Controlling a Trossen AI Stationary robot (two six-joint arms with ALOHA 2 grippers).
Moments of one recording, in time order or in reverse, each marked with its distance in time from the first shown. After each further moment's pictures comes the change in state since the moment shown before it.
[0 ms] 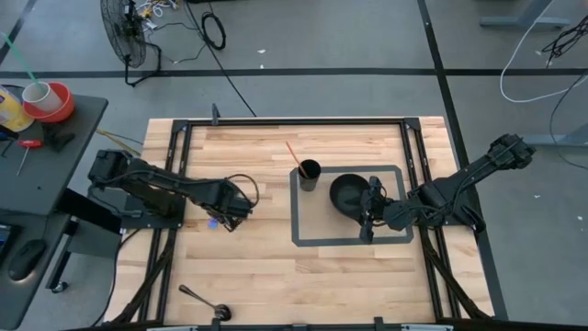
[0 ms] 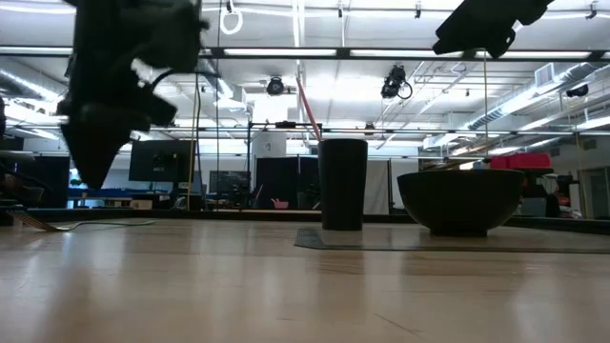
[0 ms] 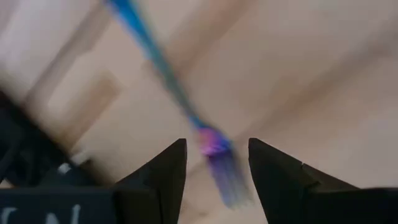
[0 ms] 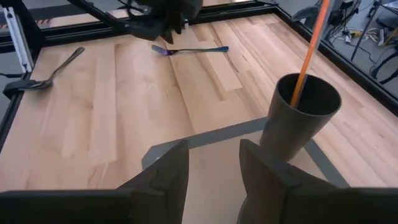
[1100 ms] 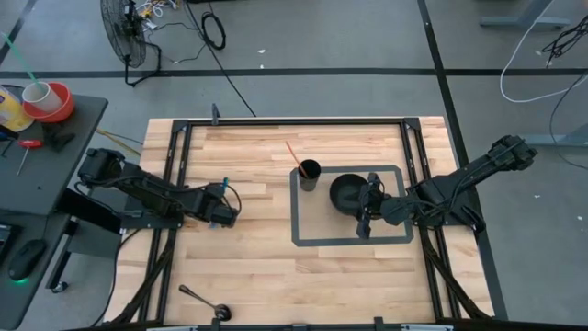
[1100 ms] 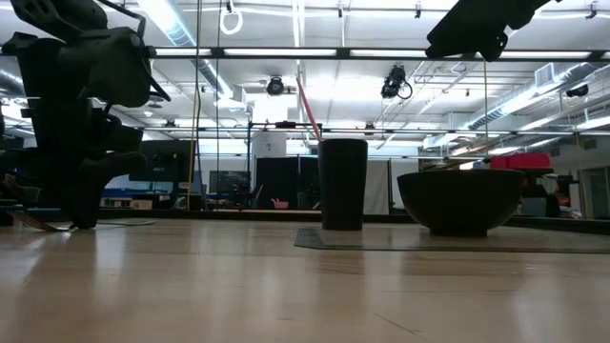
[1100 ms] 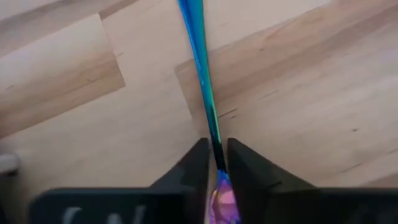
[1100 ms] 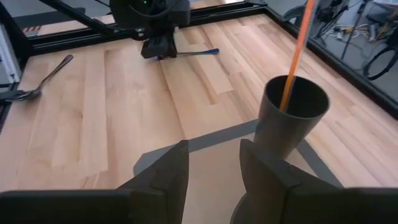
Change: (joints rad) left arm -0.082 -0.100 -0.339 0.373 -0.159 -0.433; right arm -0.044 0.000 0.000 0.015 -0.017 0.000
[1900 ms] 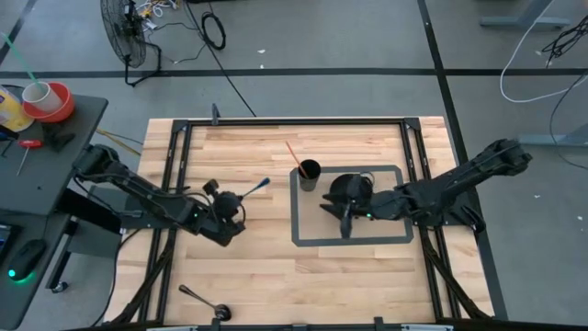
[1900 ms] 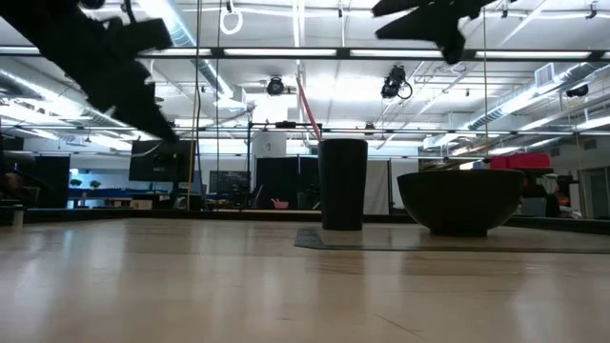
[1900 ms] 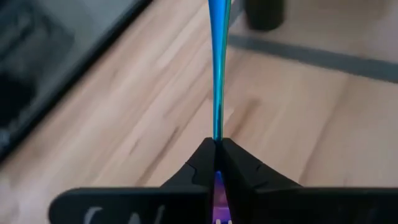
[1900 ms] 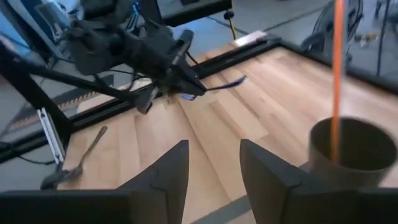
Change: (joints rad) left arm -0.216 -0.102 0.132 0.165 -0.559 0.699; right arm -0.081 0.145 0.000 0.404 -0.046 0.060
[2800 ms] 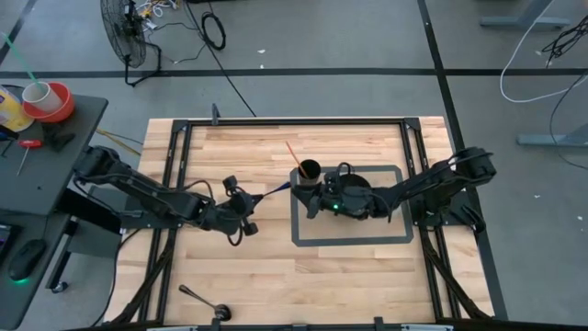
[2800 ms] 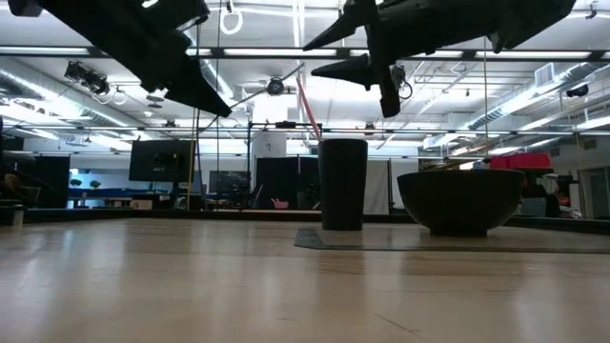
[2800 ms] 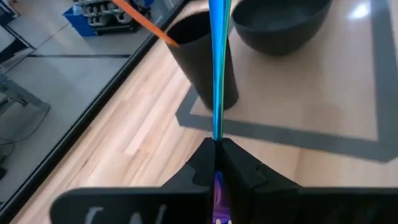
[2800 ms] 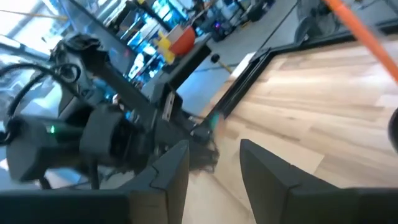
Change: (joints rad) left arm 0.095 0.025 0.000 0.479 0.050 0.491; right arm -0.143 0.388 0.000 0.648 0.029 0.347
